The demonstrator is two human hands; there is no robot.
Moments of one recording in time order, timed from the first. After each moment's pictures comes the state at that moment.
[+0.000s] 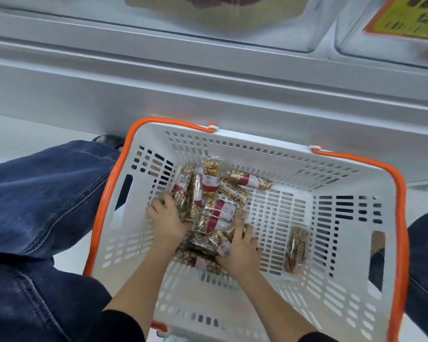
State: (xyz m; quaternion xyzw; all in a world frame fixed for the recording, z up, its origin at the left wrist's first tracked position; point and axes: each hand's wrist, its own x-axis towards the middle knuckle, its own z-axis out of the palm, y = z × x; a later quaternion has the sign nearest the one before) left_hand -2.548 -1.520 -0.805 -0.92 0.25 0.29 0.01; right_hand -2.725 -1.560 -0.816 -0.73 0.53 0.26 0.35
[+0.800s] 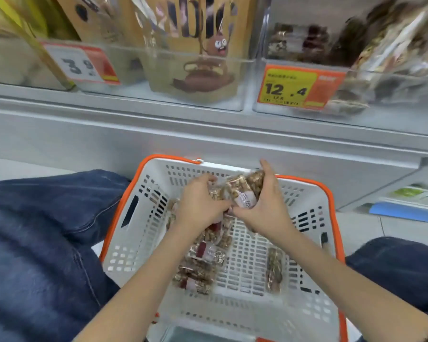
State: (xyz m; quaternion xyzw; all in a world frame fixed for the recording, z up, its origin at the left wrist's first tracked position) left_hand -2.614 -1.598 -0.619 -0.84 0.39 0.24 -0.30; right_hand -2.751 -1.666 -0.620 -0.76 0.47 -0.16 0.43
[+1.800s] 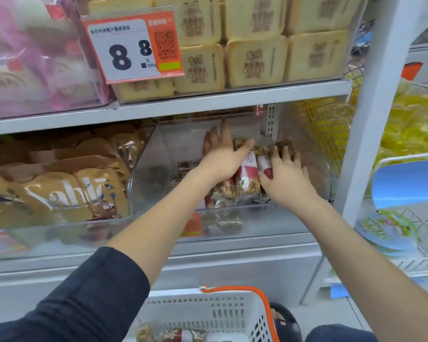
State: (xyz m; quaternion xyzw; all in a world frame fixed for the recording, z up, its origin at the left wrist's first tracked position) left_hand -2.710 -1.891 -0.412 -0.73 0.60 0.14 -0.29; right_hand -2.854 -1.901 -0.445 -0.78 0.58 -0.18 0.12
